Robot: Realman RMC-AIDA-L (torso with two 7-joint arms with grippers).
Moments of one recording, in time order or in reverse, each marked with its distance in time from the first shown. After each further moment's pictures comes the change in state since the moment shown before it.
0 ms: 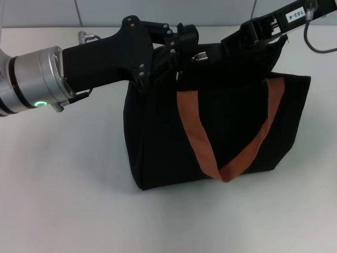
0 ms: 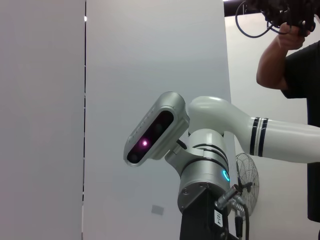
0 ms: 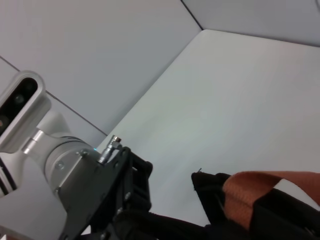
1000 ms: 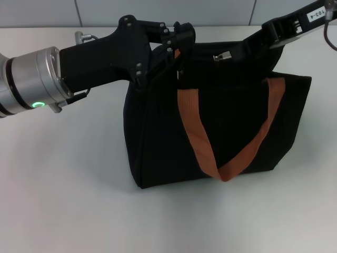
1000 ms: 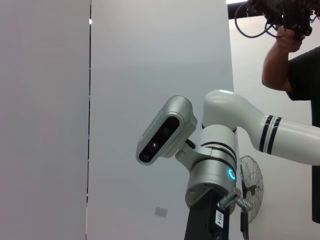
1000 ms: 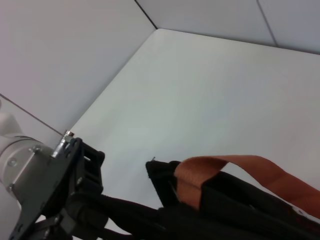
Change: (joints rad) left arm 0.009 0.000 0.000 0.000 -0.011 0.000 0.000; right arm -0.054 0.002 0.000 -0.157 -0.071 -0.028 0.089
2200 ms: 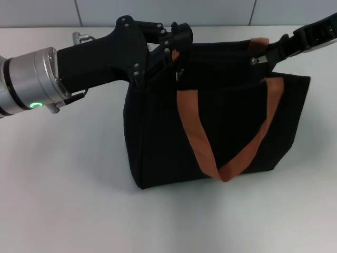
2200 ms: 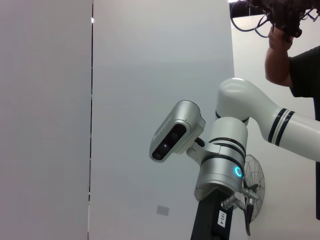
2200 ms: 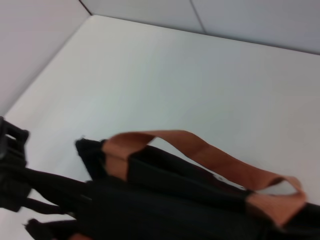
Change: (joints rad) left arm 0.006 0.003 0.000 0.003 0.000 0.000 -0.003; right arm -0.042 0.001 0.012 -0.171 -0.148 -0.062 0.067
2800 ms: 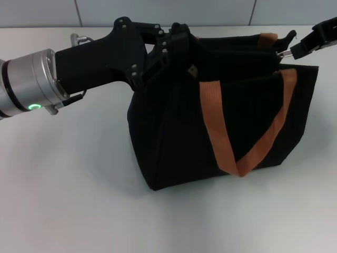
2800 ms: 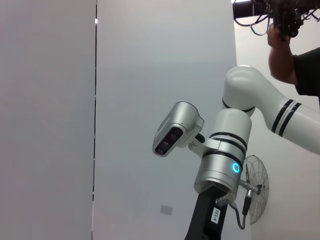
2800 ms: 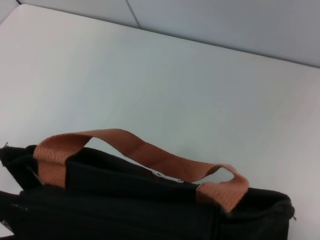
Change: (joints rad) left arm 0.008 0.000 0.000 0.000 -0.005 -0.003 0.003; right arm 0.015 -0.002 0.002 -0.085 -0.161 -0.015 0.038
